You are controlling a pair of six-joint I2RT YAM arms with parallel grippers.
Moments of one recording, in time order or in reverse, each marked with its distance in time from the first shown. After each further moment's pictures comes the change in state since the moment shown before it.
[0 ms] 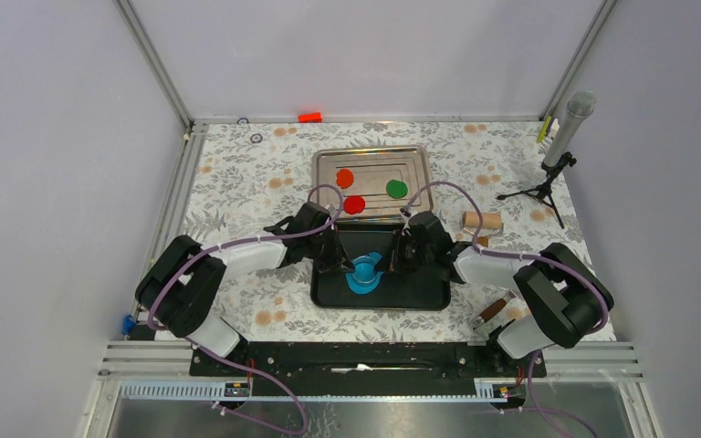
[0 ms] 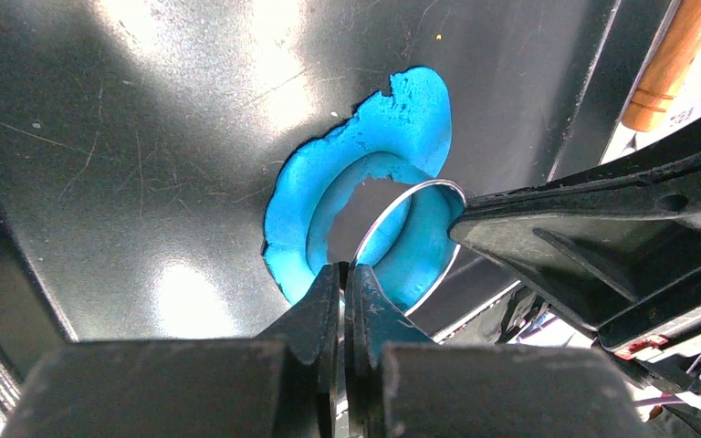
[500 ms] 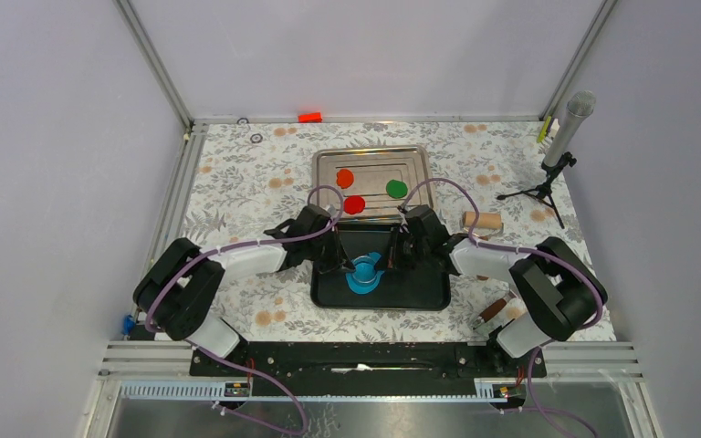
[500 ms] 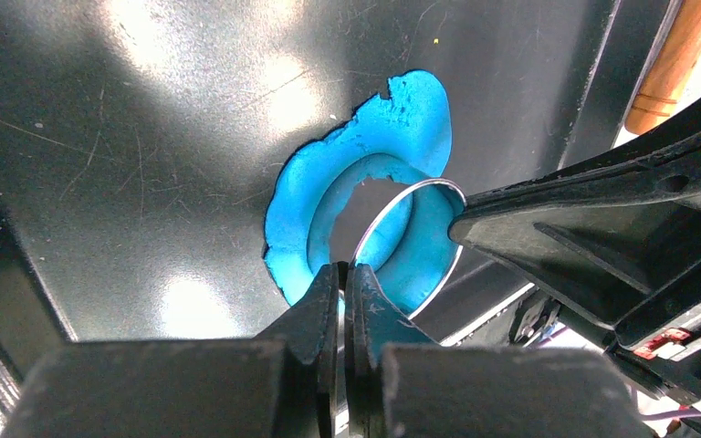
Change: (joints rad) left arm -0.019 -0.019 -0.035 0.049 -0.027 -0.004; right arm -0.013 0.049 0.087 -0.116 -0.035 -0.010
